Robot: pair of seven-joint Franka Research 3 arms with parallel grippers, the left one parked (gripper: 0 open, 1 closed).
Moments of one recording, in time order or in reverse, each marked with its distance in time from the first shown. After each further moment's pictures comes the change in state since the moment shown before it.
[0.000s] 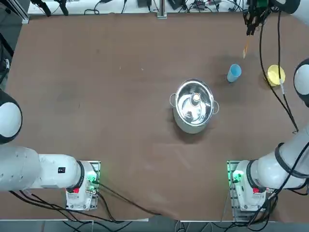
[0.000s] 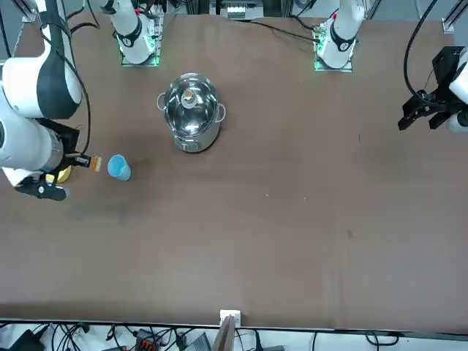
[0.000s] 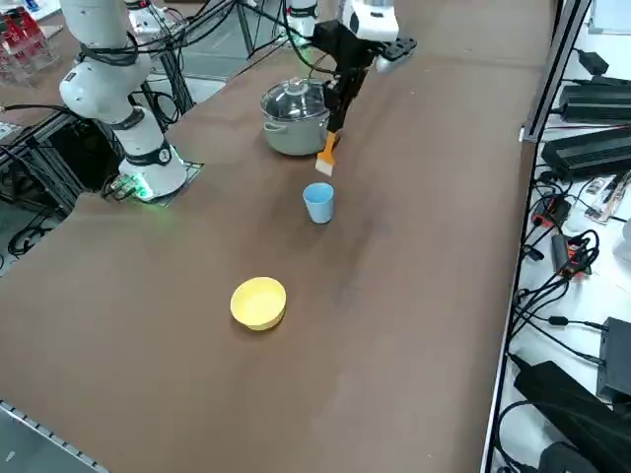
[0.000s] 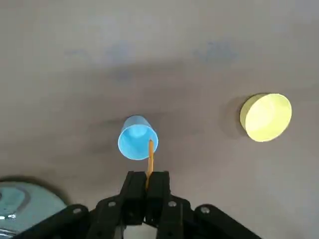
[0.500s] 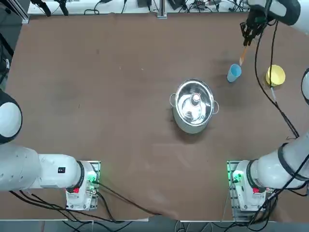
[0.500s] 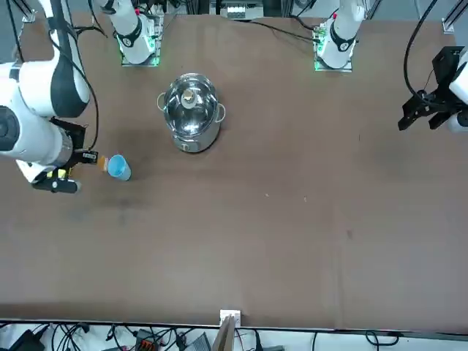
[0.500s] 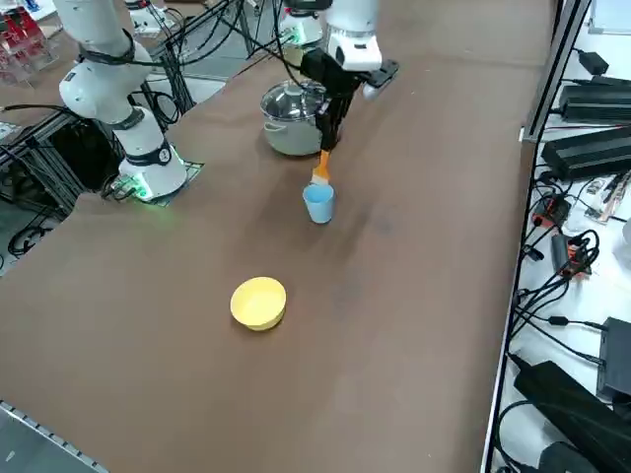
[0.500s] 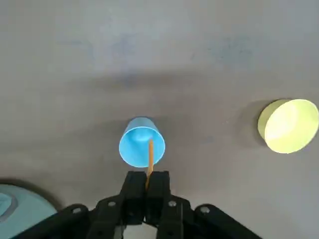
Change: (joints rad) arm -0.006 -0.086 -0.005 -0.235 0.040 0.189 -0.021
